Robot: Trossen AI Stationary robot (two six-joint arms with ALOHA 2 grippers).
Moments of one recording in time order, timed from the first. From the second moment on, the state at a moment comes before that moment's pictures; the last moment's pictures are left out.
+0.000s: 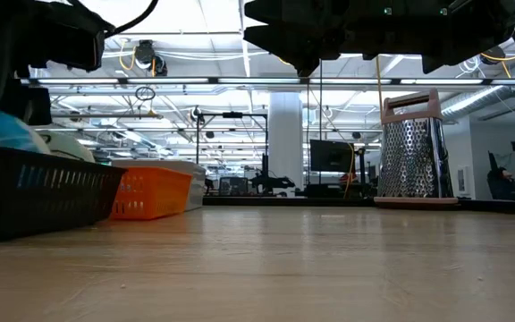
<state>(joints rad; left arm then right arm) -0.46 1.26 0.69 -0.39 0.14 -0.97 0.22 1.67 0.72 0.98 0.08 -0.04</state>
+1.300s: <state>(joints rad) -0.28 0.09 0.23 -0.16 -0.18 -0.12 0.19 0.69 0.37 0.27 0.21 0.02</state>
